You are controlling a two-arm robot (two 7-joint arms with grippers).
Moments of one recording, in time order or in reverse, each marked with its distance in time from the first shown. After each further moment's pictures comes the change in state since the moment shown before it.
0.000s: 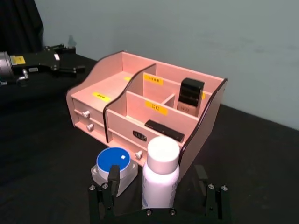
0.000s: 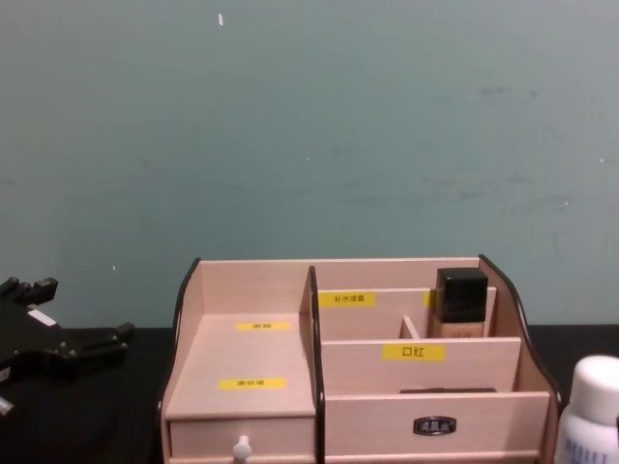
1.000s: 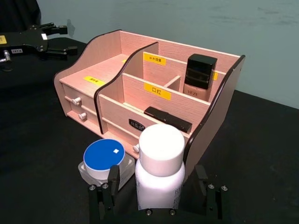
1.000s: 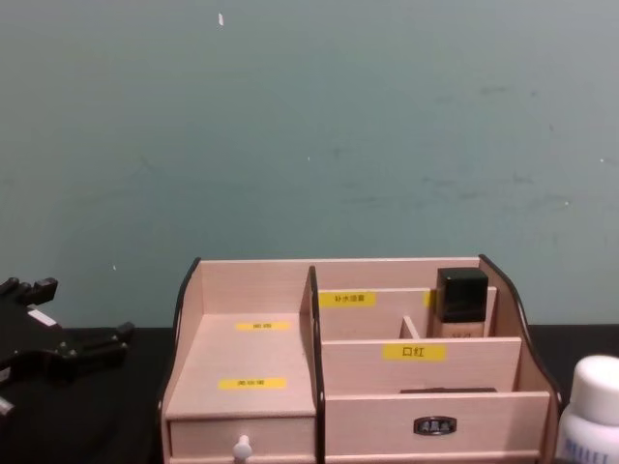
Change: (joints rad) left arm 0.000 0.000 0.000 0.000 0.000 0.000 0.000; right arm 0.172 -0.139 -0.085 0.211 -0.089 0.032 0.106
